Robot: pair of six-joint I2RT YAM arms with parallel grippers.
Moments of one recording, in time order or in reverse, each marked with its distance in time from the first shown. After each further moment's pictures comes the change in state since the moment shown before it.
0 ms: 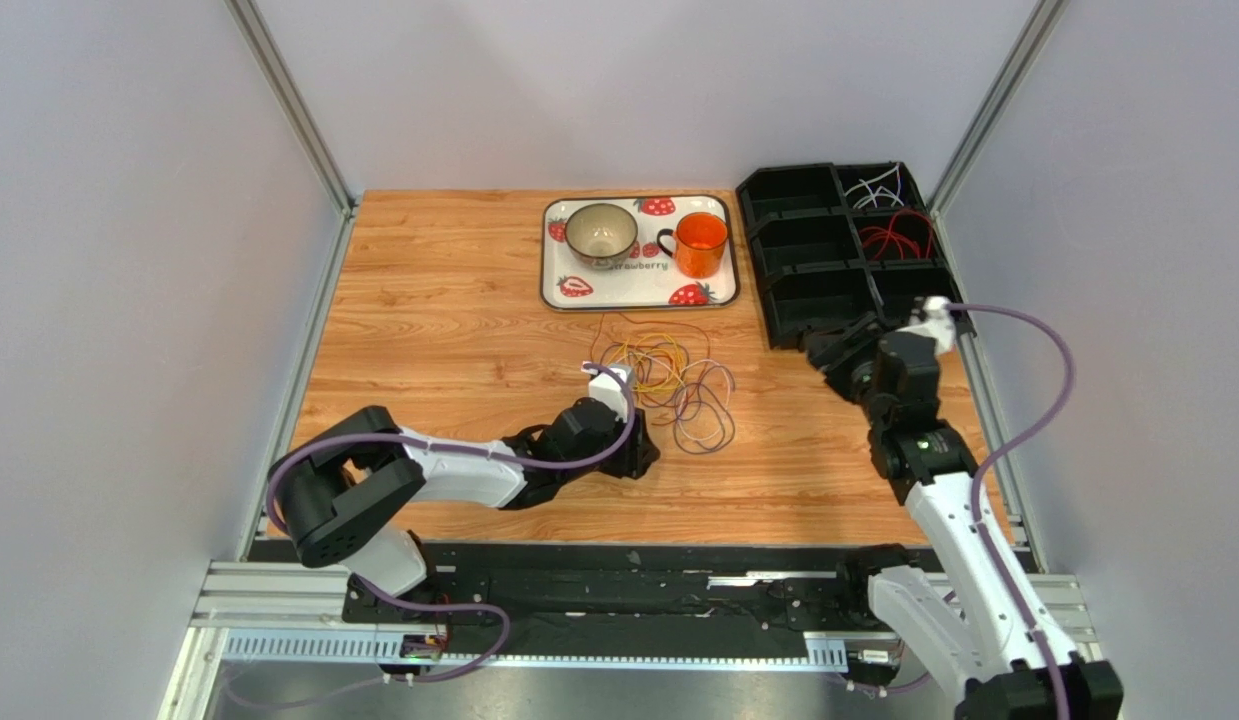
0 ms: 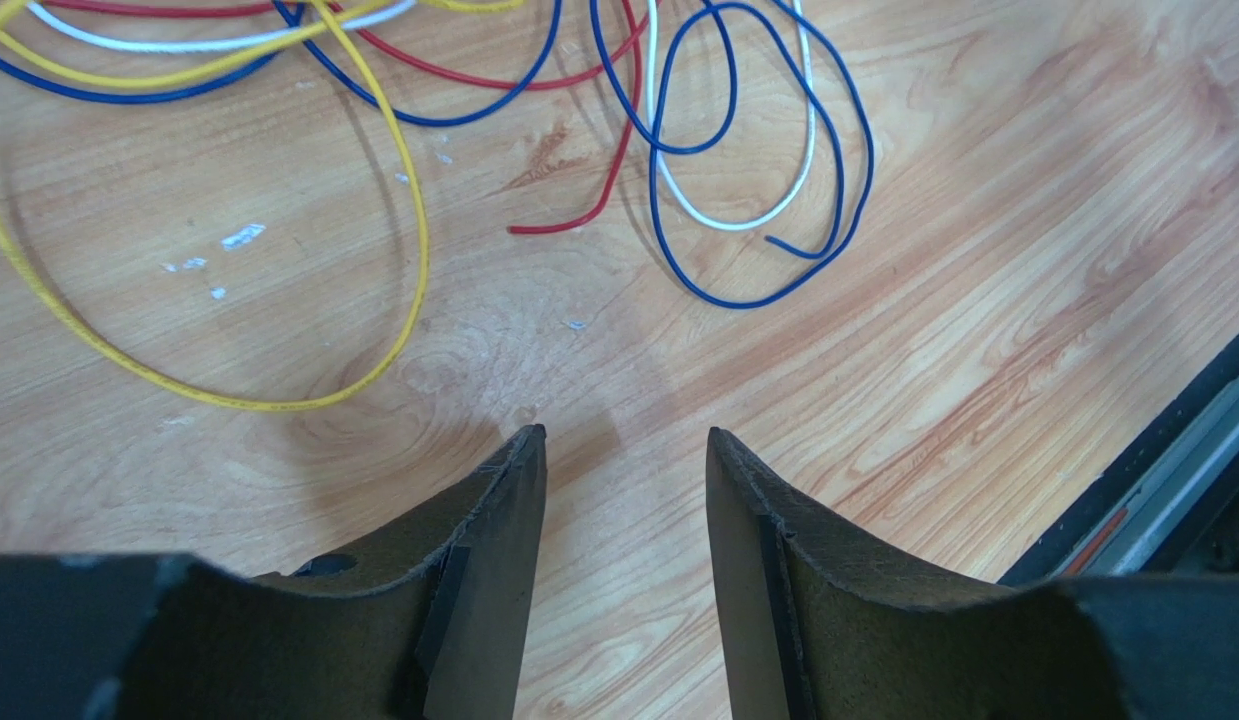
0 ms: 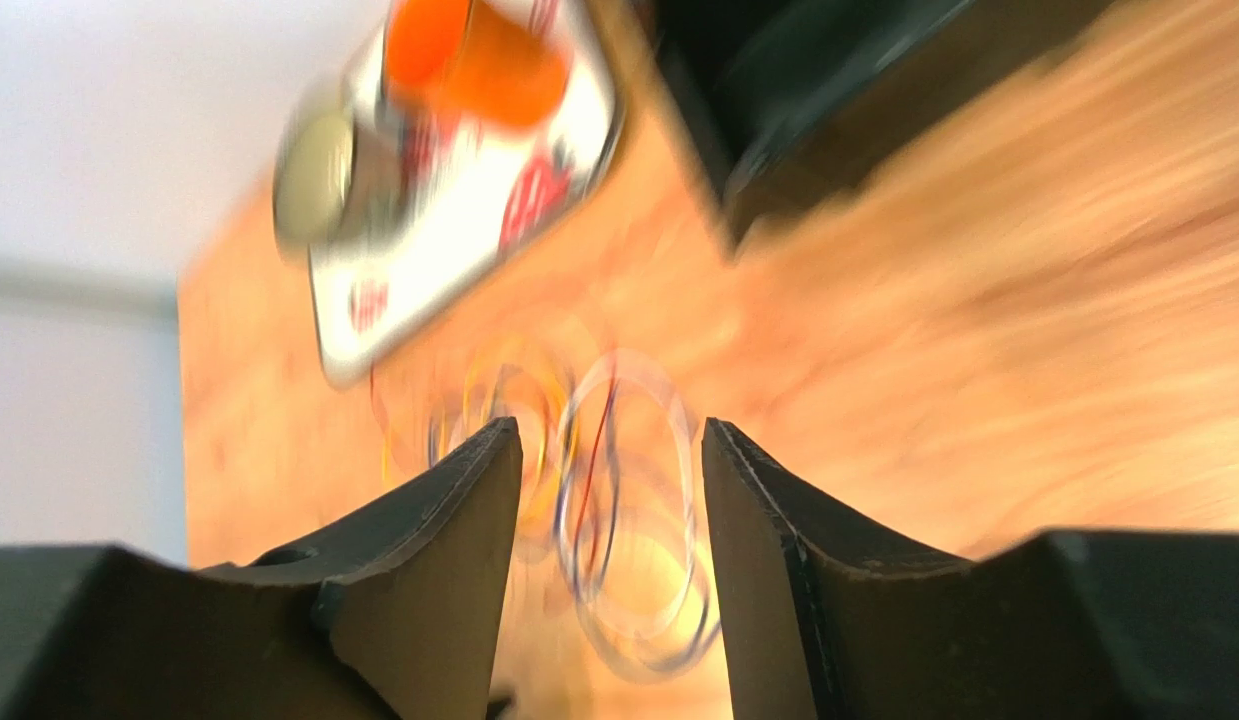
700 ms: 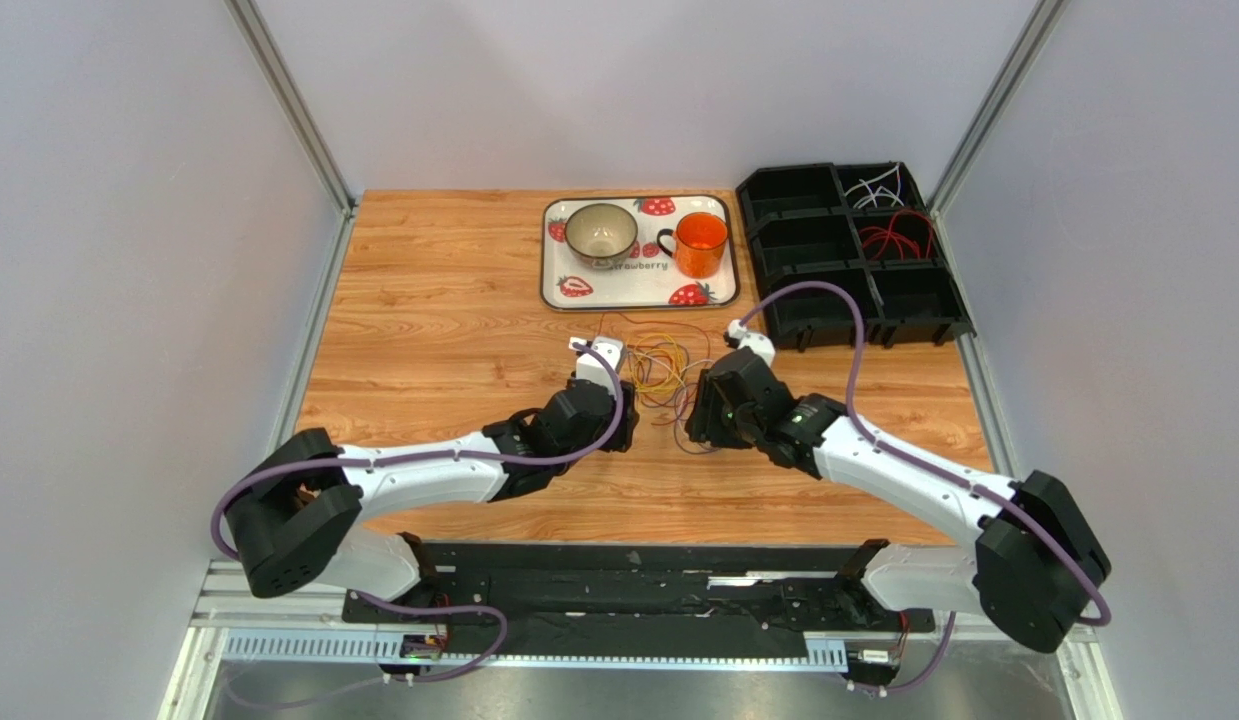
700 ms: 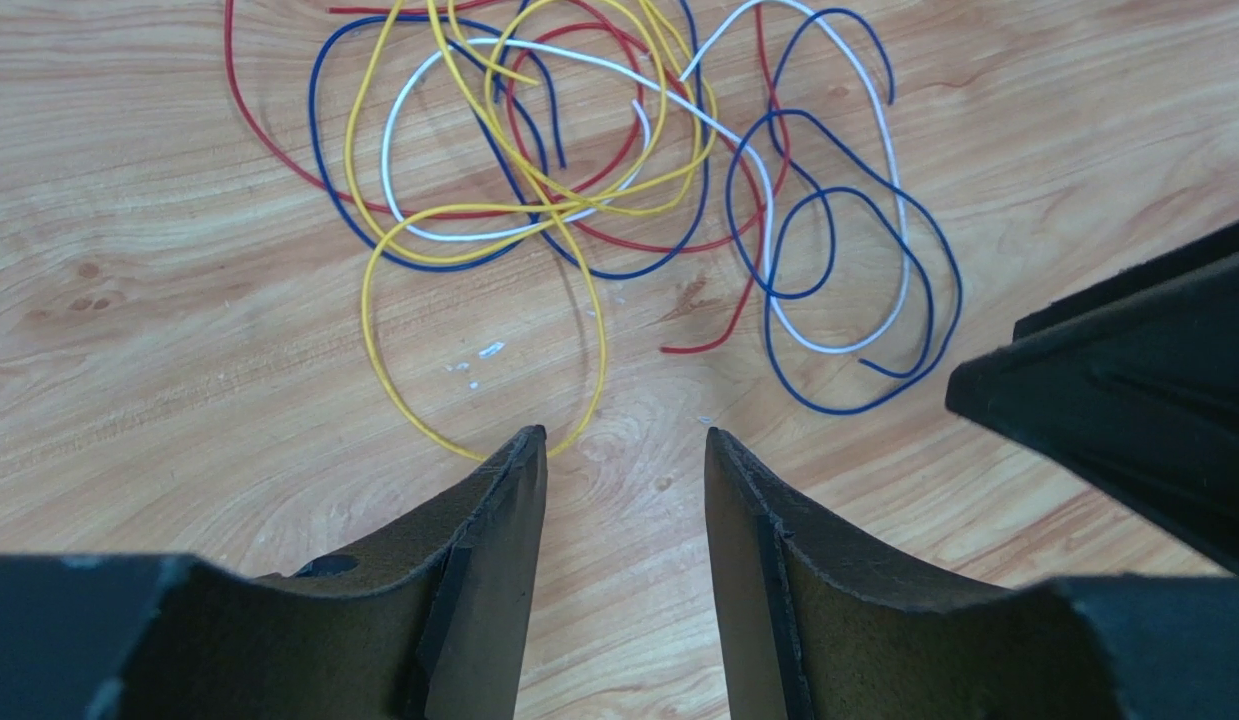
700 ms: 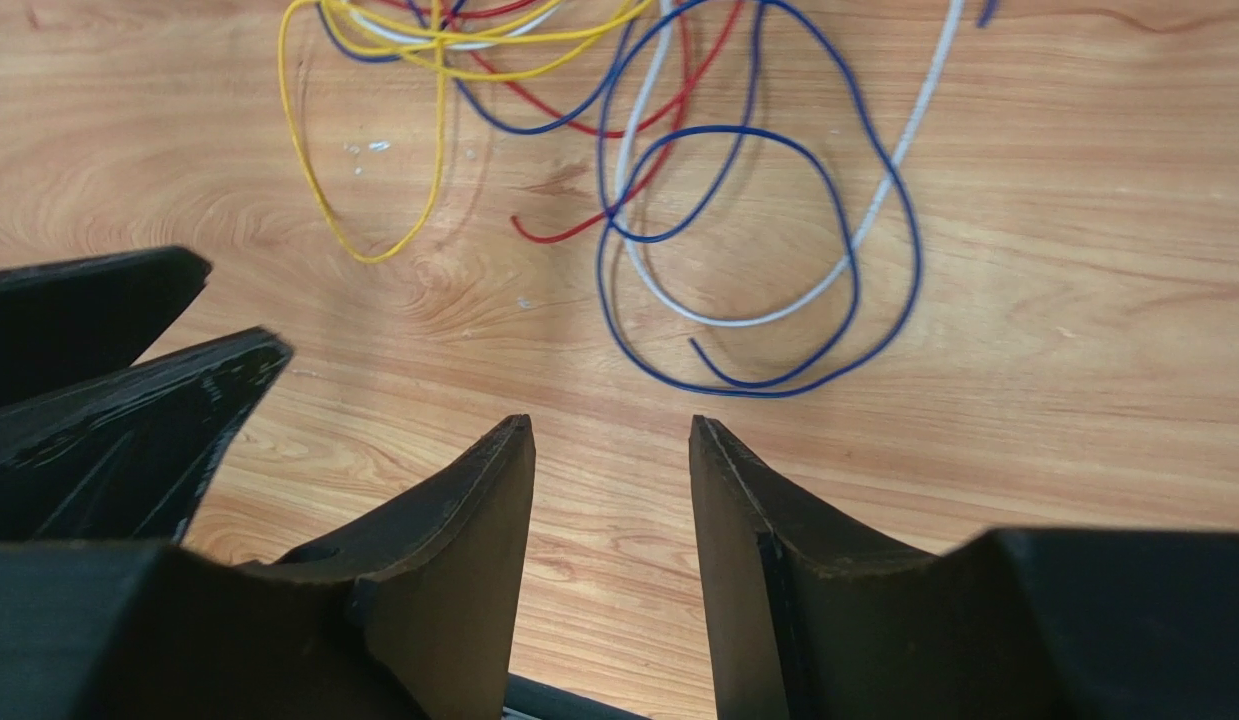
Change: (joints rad) left arm -0.008 -0.182 0.098 -0.259 -0.255 0.147; right arm 0.649 0.423 0.089 -0.136 0.054 -0.056
